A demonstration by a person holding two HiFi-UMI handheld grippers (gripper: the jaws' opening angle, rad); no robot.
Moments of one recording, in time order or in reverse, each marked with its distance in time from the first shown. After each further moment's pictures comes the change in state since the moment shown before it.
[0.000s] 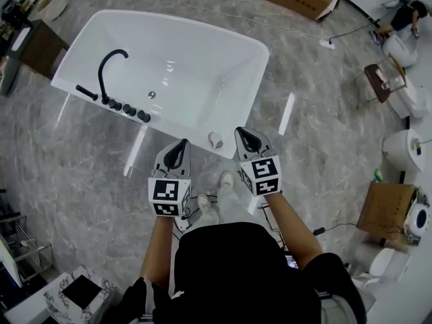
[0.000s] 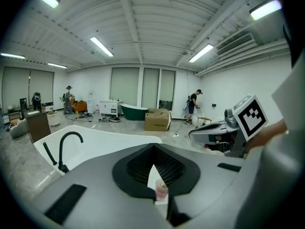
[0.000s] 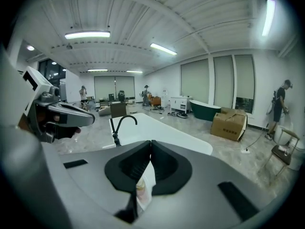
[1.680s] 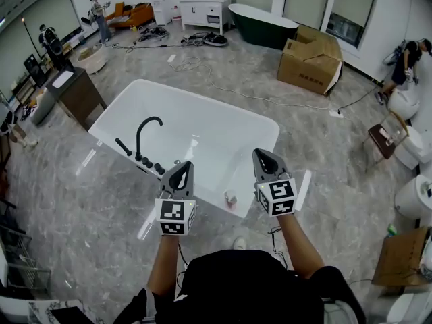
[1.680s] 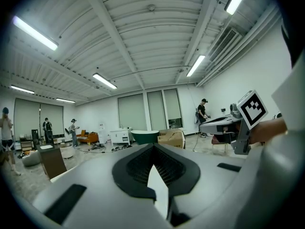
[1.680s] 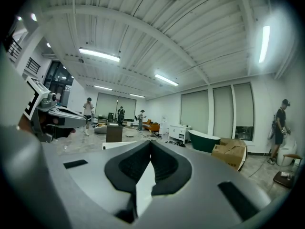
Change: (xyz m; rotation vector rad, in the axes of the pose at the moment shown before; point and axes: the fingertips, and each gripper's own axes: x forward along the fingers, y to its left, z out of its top) left arm -0.083 0.018 0.155 0.169 -0.280 0.157; right arm -0.068 -0.015 0.175 -0.102 -0.337 -0.031
